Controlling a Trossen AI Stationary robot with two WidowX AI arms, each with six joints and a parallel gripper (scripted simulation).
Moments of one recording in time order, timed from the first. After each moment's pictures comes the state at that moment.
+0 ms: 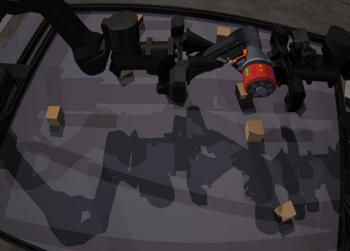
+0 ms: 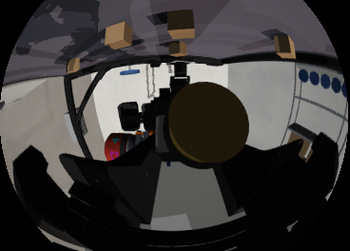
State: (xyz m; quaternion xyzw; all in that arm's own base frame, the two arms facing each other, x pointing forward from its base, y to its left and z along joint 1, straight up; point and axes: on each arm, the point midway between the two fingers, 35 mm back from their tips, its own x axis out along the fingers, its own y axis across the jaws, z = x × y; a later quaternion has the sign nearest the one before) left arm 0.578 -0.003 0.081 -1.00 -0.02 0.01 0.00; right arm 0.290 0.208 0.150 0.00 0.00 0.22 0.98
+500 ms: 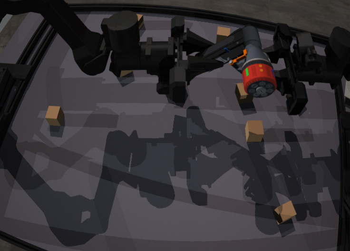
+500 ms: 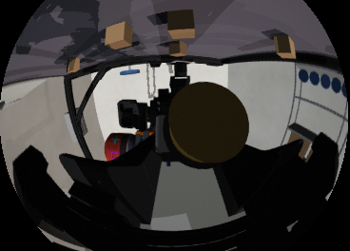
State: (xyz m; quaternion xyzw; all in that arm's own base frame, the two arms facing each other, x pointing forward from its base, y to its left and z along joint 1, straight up) left arm 0.578 -0.003 0.081 -1.00 -0.02 0.01 0.00; right arm 0.283 0.210 0.153 -0.05 -0.01 0.22 0.97
